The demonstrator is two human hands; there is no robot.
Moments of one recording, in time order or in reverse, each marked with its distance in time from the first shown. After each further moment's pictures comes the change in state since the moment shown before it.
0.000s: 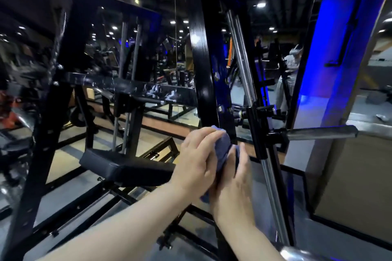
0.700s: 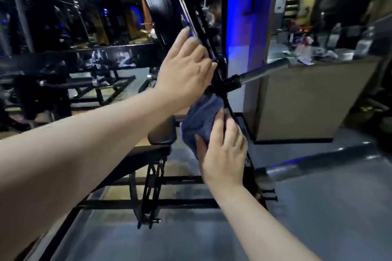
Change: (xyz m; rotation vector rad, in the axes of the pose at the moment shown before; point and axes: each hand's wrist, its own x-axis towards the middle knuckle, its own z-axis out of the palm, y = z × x) left_hand 0.124 -0.053 0.014 0.532 0.075 0.734; right_hand -0.017 -0.035 0.043 -0.481 0.326 0.246
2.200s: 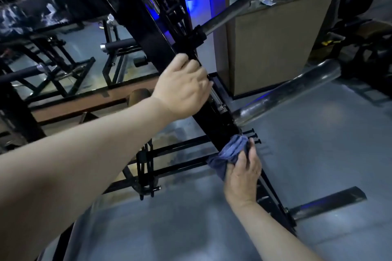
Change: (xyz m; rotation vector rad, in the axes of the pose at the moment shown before) left_hand -0.079 0.108 0.005 -0.253 -0.047 0.344; right_hand -0.207 0.093 0.028 0.082 -0.053 0.437
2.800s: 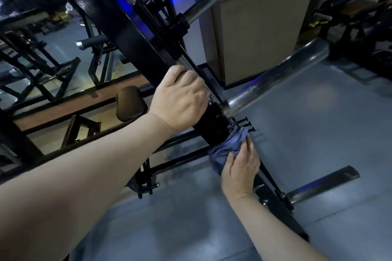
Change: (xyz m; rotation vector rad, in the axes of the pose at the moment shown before) left_hand -0.011 0.052 0.012 -0.089 -0.005 -0.041; right_hand -0.002 0.004 -0.003 0.064 0.002 0.271
